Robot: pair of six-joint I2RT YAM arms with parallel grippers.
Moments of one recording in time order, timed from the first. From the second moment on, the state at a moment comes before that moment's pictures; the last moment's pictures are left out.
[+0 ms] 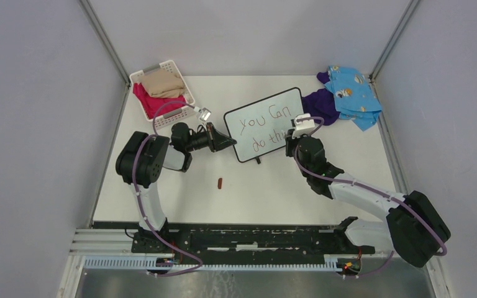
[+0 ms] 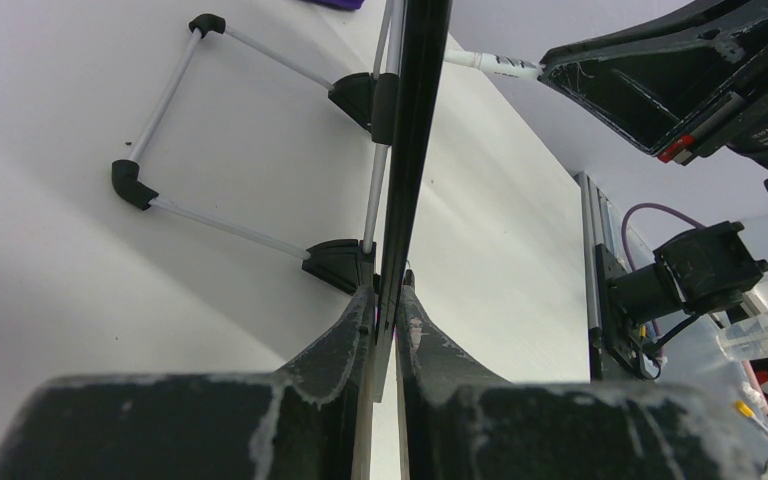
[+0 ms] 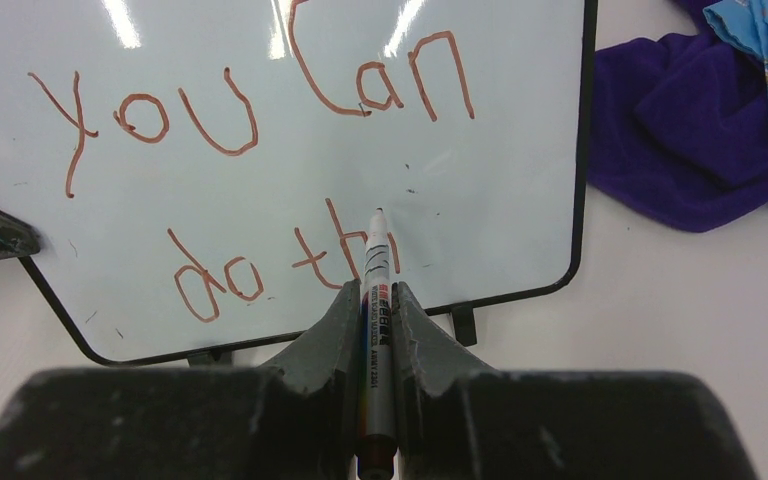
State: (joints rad) left arm -0.24 1.95 0.68 1.21 0.96 -0.61; right arm 0.64 1.20 0.53 0.42 0.42 0.13
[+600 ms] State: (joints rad) left arm -0.24 1.95 0.68 1.21 0.97 -0.61; right arm 0.64 1.25 0.54 0.42 0.42 0.12
